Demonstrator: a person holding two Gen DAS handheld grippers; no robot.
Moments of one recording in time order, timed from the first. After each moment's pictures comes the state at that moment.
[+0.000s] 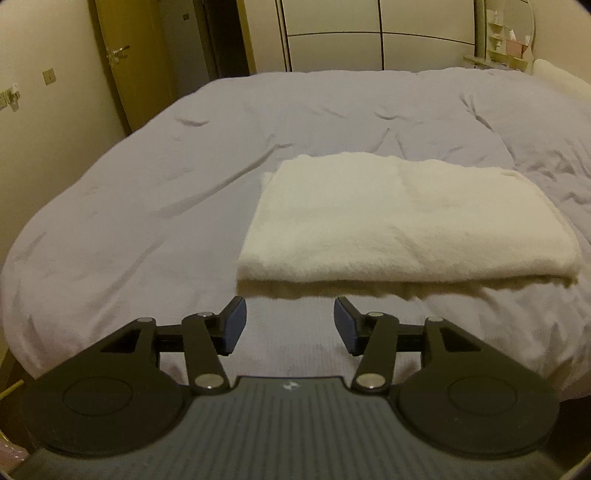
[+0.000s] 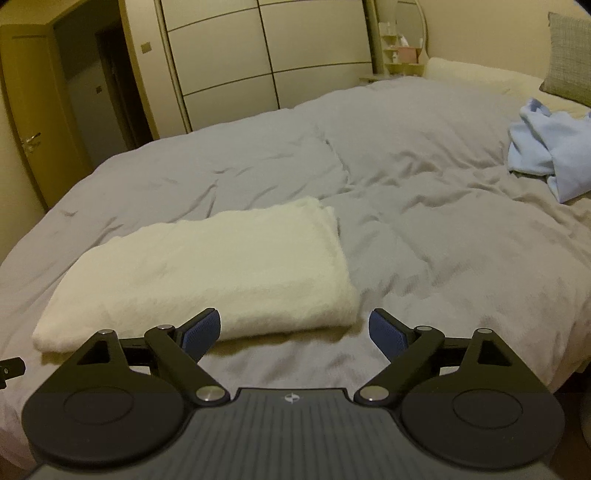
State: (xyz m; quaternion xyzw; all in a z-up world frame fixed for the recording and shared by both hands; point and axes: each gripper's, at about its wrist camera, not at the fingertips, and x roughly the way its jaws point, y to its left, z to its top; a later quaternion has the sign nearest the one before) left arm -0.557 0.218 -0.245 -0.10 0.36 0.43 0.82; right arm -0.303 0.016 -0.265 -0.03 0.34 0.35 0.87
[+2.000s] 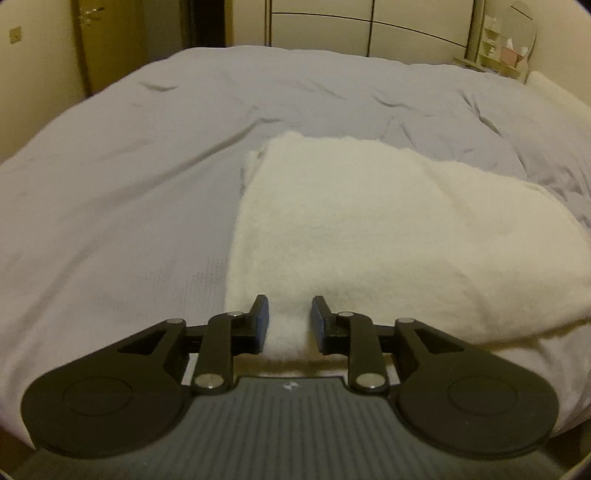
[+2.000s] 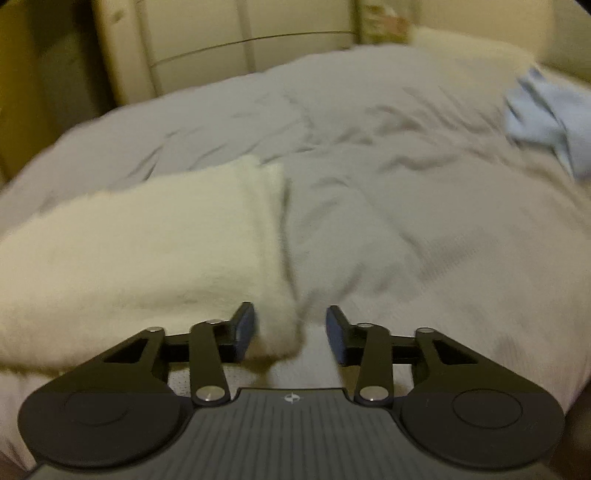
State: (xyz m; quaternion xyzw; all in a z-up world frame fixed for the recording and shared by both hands) left arm -0.516 0.329 -0.306 -0.17 0.37 0.38 0.83; right arm -0.209 0.036 -0.338 -0.04 0.39 0.31 0.87
